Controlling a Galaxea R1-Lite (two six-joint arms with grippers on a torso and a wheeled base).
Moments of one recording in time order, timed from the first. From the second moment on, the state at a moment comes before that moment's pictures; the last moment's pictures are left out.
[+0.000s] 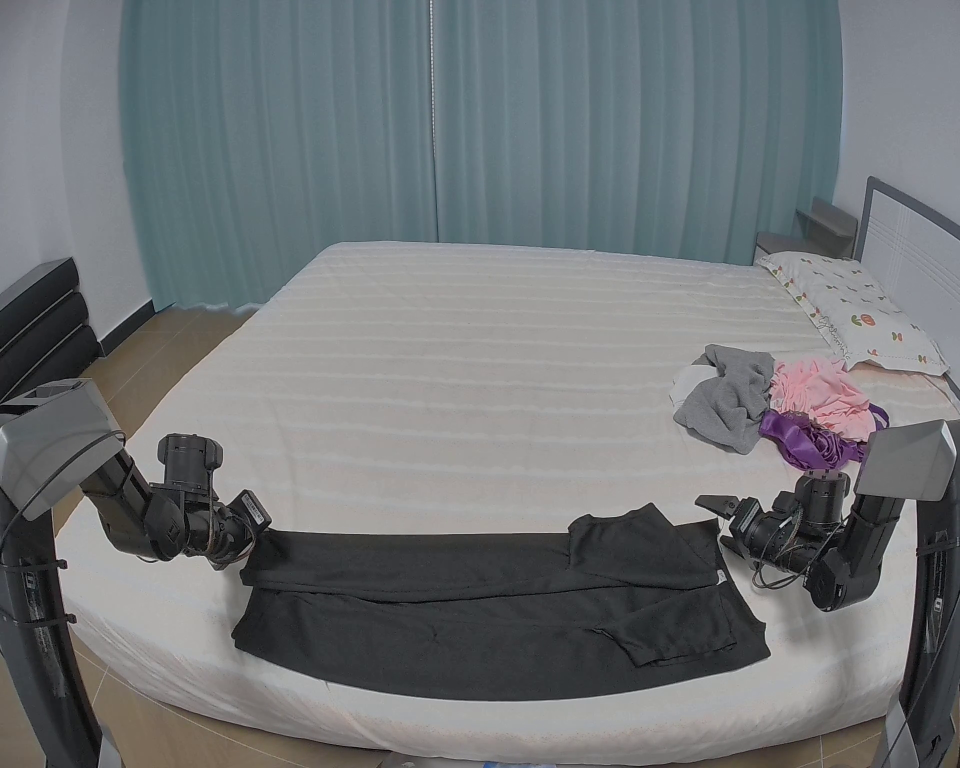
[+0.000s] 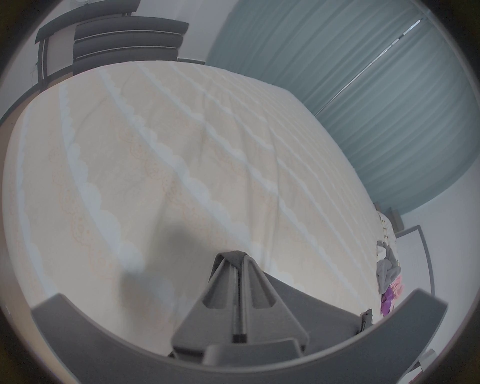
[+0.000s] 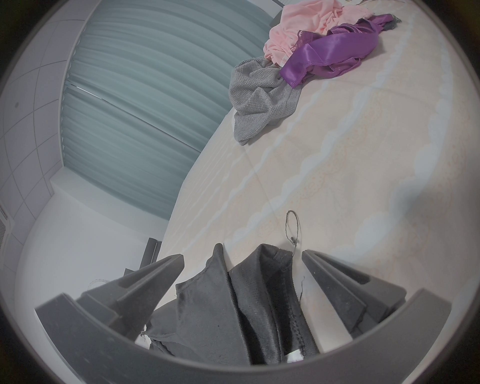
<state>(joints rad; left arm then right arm) 0.04 2.25 -0.89 -0.56 -0.11 -0.72 -0.03 2.45 -0.65 -1.33 0.40 0.83</state>
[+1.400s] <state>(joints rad) 0.03 2.28 -0.88 -0.60 -0.12 -0.76 -0.02 2.47 -0.75 -1.25 0.31 0.77</state>
